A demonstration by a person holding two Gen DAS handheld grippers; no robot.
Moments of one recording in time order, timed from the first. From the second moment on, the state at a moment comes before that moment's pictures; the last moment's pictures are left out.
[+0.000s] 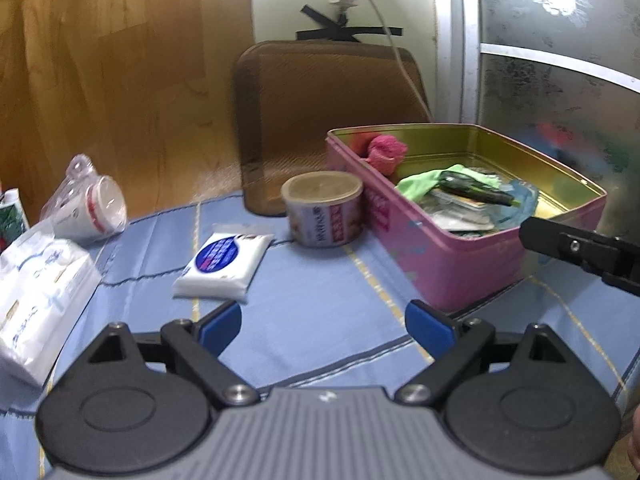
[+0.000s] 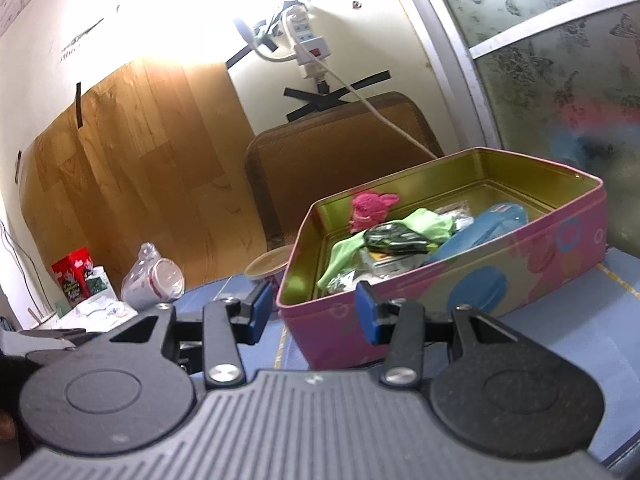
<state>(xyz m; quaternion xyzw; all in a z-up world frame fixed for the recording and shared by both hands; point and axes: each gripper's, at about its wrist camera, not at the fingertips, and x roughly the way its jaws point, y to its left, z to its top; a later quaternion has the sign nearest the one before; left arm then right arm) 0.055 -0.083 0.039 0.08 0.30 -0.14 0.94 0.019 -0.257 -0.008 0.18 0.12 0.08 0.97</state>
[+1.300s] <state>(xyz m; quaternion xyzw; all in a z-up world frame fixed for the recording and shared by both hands) 0.094 0.065 -0.001 -0.03 0.32 0.00 0.95 0.079 -0.134 -0.009 0.05 0.18 0.19 0.96</state>
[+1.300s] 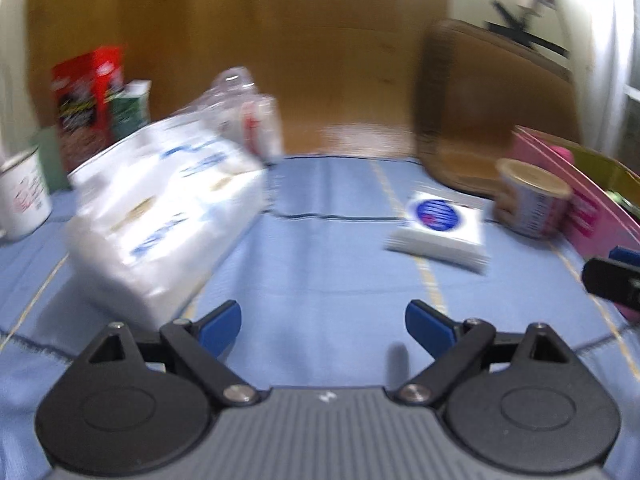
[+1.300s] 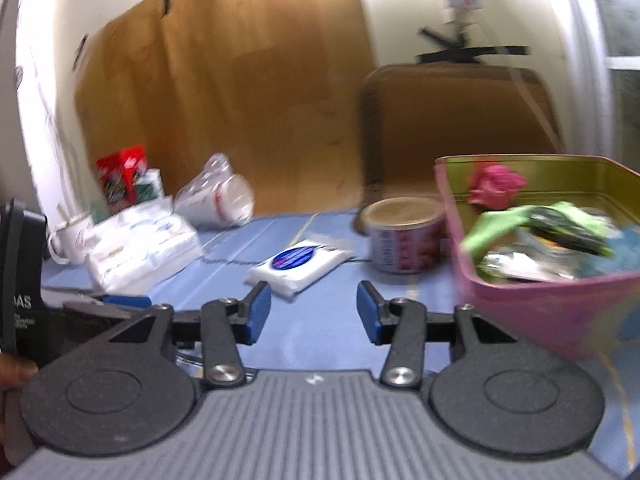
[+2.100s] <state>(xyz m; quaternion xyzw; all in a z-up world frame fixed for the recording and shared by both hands) 0.094 0.103 0.000 -0.15 0.29 0.01 0.95 0.189 -0.059 -0.026 -0.05 0.28 0.20 0.94</state>
